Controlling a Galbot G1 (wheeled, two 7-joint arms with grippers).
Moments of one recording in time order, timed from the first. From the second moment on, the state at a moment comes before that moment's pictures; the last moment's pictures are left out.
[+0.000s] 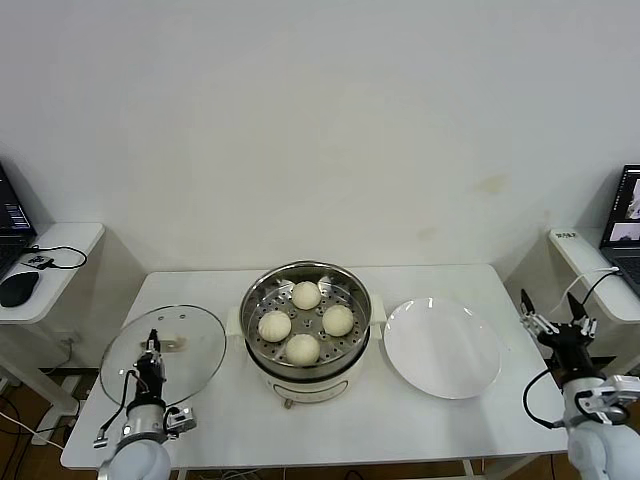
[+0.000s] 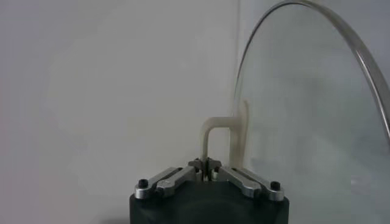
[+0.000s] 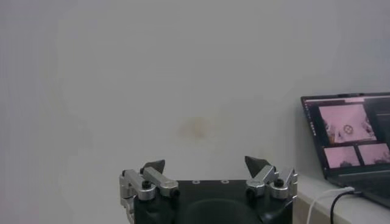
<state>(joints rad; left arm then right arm) 1.35 -1.32 -0.62 -1.71 1.33 0.24 -0.12 -1.43 1.09 0.84 1.89 0.61 0.05 -0.03</state>
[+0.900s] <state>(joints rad) 1.30 -1.40 -0.45 -2.03 1.61 0.51 0.05 -1.43 1.13 0.84 1.89 0.56 -0.04 -0.03</state>
